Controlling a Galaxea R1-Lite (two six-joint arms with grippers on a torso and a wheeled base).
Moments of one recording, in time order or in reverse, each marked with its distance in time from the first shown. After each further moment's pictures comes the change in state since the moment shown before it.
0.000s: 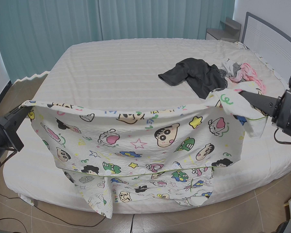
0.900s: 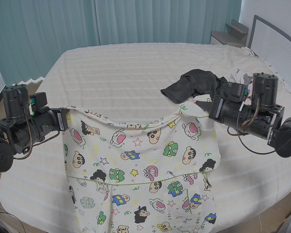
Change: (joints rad) left arm 0.108 0.553 -0.209 -0.034 -0.001 -0.069; right arm -0.124 0.516 -0.134 -0.213 -0.012 -0.003
